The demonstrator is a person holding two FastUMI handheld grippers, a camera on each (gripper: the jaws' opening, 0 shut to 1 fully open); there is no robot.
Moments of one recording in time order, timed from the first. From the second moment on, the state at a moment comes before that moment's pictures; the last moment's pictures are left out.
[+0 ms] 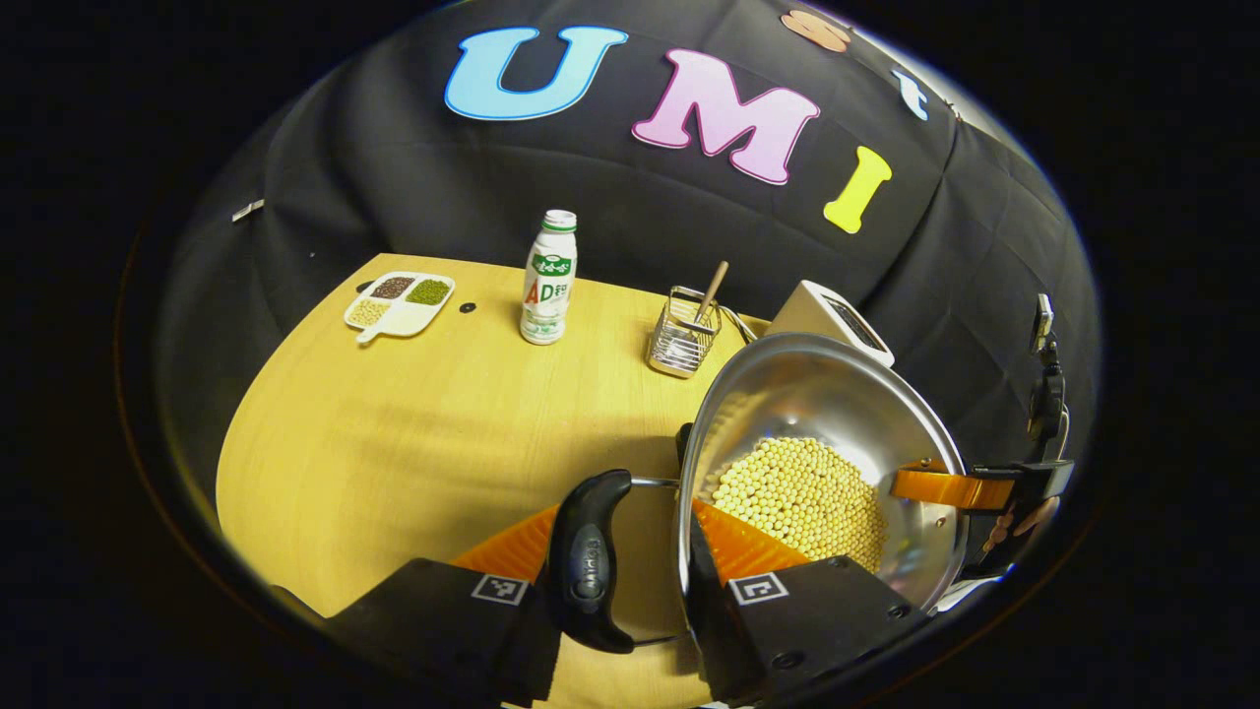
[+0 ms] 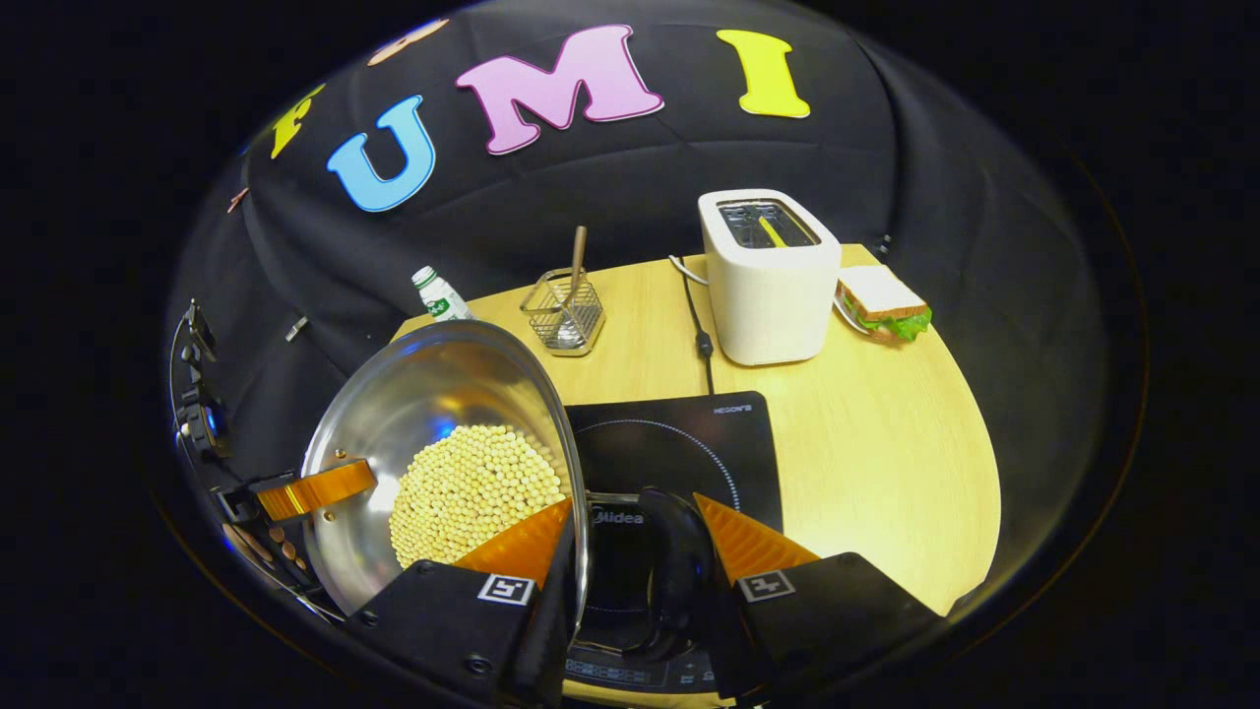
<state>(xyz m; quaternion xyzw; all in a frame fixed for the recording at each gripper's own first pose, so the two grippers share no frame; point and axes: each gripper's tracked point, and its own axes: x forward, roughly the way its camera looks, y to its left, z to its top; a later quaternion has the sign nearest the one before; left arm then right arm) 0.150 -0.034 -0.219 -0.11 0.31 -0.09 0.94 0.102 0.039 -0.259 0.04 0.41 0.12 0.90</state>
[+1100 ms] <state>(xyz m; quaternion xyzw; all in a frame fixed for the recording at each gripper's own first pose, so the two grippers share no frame) 0.202 -0.109 -0.274 -0.11 0.34 -0.10 0.93 0.154 -0.036 -0.320 0.05 0.44 0.08 0.89</state>
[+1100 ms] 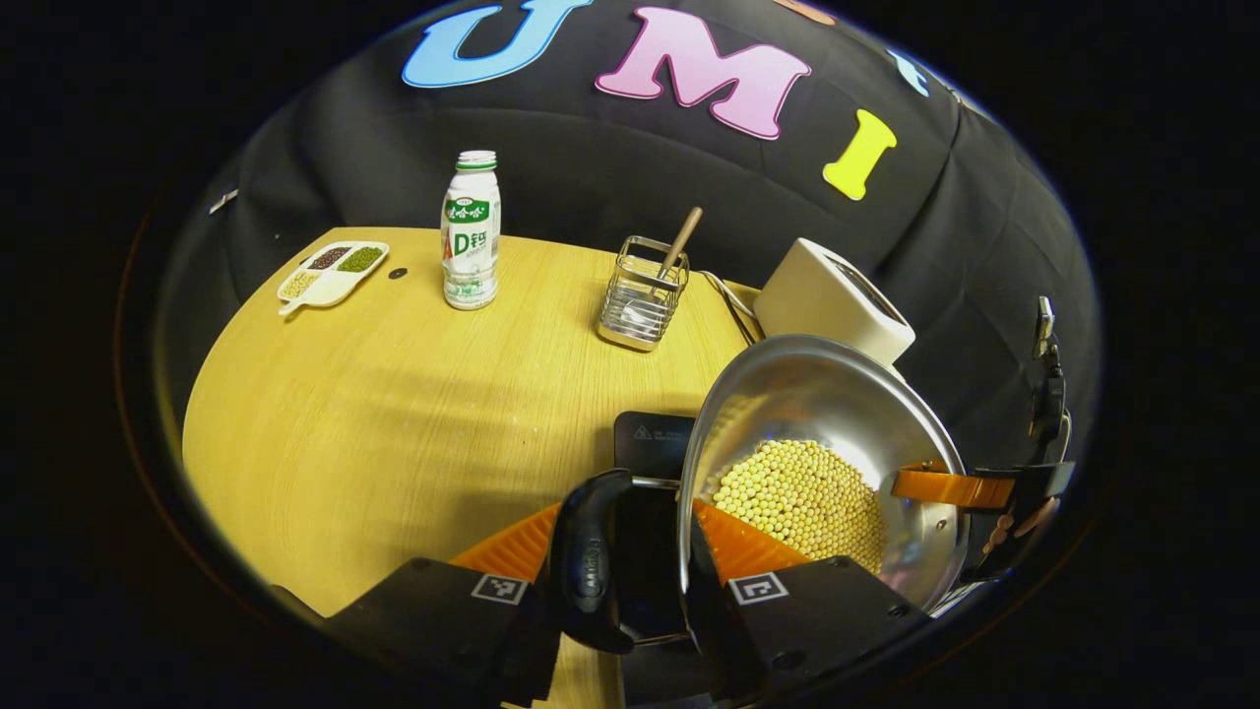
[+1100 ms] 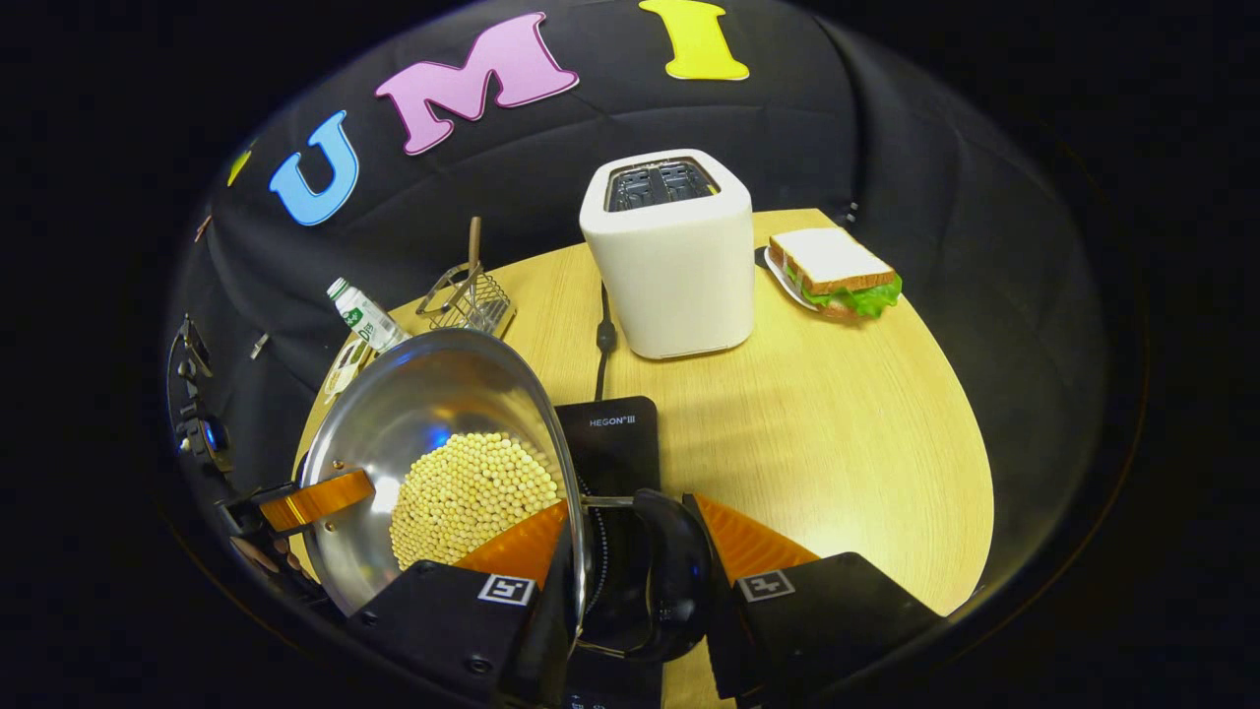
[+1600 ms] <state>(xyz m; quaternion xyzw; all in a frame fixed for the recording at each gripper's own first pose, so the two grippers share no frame) 0.206 -0.112 -0.284 -0.10 0.34 -0.09 0.93 0.156 -0.041 -0.333 0.05 0.44 0.09 0.89</state>
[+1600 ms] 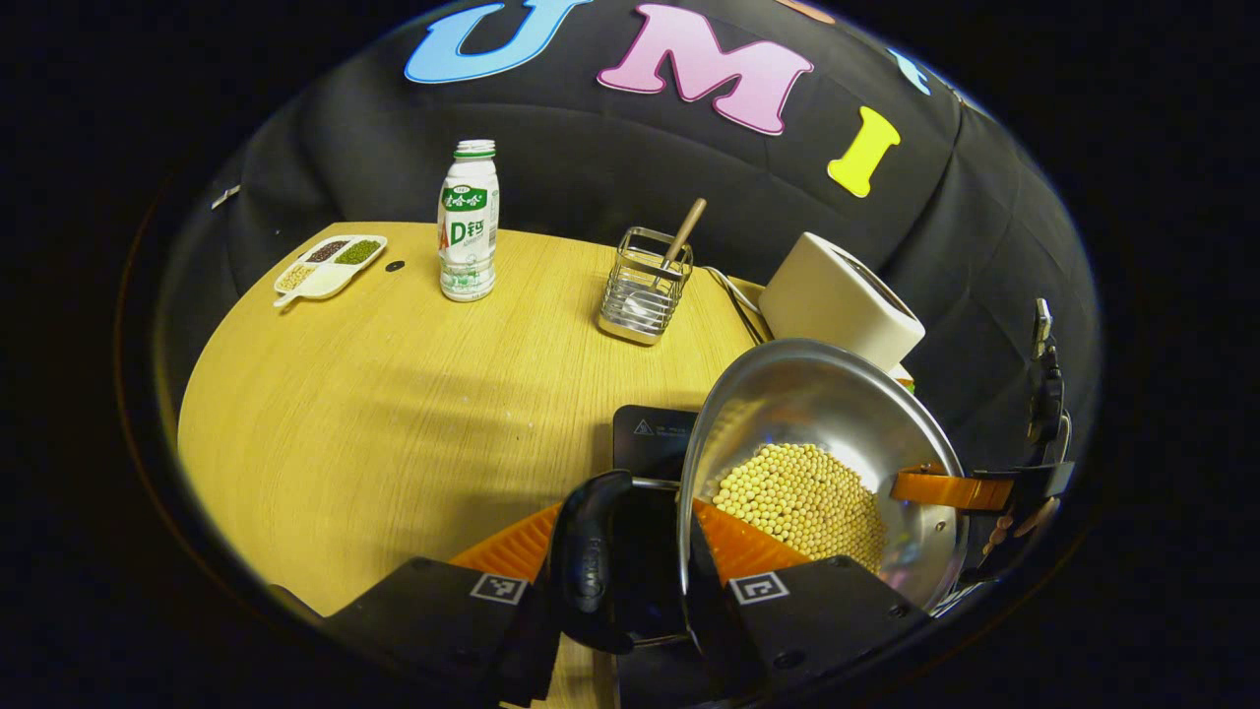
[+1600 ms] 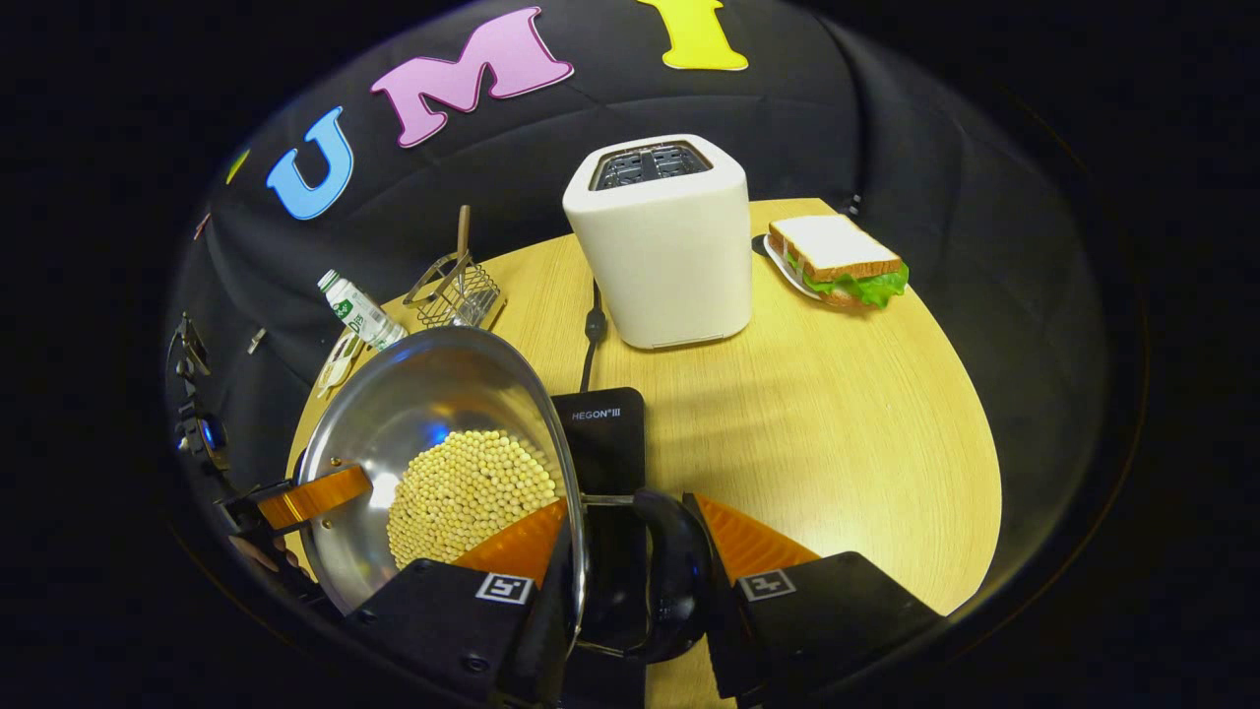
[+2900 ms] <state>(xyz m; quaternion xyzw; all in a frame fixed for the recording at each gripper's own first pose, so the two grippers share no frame) 0.118 -0.091 -0.137 -0.06 0.19 -0.06 0.98 0.101 -0.061 -0.181 0.01 0.25 0.03 0.97</state>
